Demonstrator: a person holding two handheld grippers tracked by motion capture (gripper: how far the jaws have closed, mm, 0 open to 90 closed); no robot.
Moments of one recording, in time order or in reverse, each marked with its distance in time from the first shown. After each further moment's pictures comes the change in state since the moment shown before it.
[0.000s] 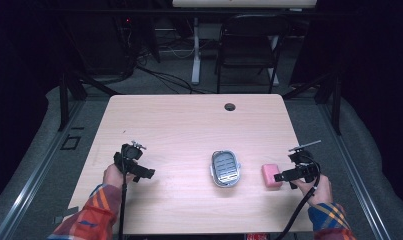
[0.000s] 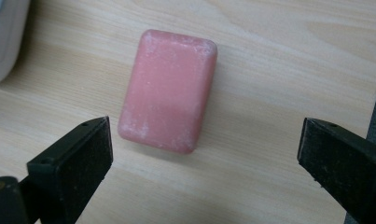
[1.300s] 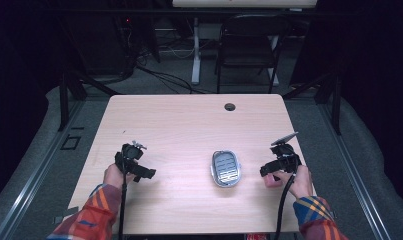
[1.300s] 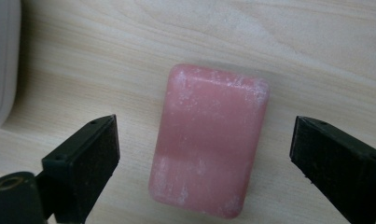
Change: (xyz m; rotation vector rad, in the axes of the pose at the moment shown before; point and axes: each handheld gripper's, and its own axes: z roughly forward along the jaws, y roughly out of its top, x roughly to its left) left arm 0.000 0.001 0.001 -0.005 -0.024 0.010; right arm 0.025 0.038 0.037 0.132 -0.013 0.042
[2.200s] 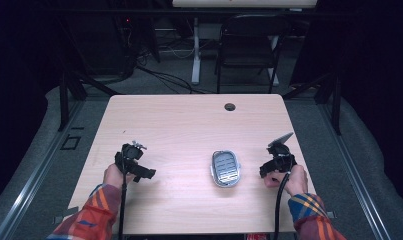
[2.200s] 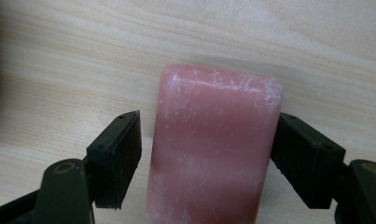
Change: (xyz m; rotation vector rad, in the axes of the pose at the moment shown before) left arm 0.000 0.000 0.000 0.003 -0.001 0.004; right arm 0.002 0.007 0.017 0.069 -0.018 0.050
